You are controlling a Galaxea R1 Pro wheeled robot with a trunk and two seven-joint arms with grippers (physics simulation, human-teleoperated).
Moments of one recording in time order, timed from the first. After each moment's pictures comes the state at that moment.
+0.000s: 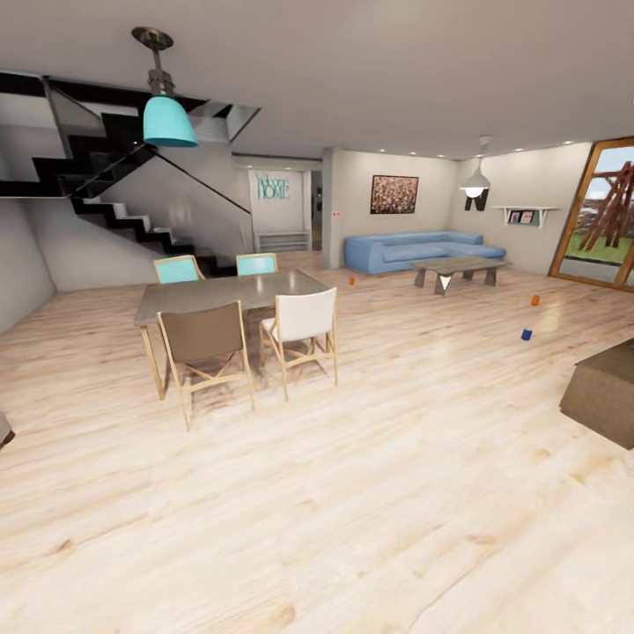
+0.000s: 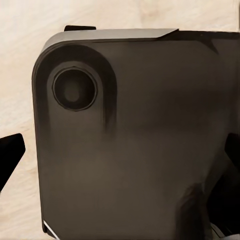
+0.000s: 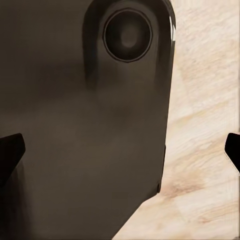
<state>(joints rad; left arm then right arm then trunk) 0.00 -0.04 0.01 -0.07 0.02 -0.06 -0.01 0.00 0.00 0.00 0.00 0.01 -0.01 -0.01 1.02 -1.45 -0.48</state>
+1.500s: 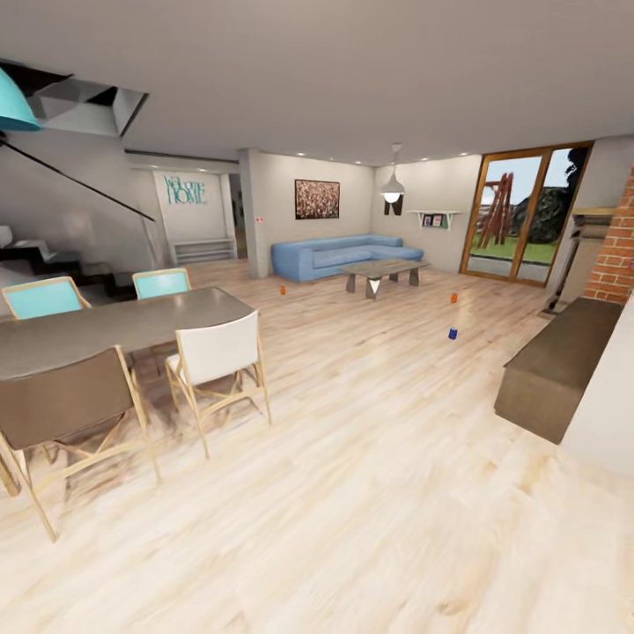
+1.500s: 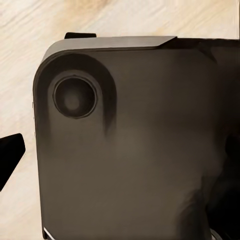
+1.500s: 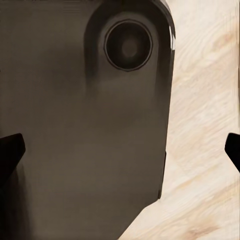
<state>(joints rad) 0.00 -0.04 0.01 -0.07 0.02 -0.06 -0.01 0.00 0.00 0.00 0.00 0.01 -0.01 -0.01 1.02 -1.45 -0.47</state>
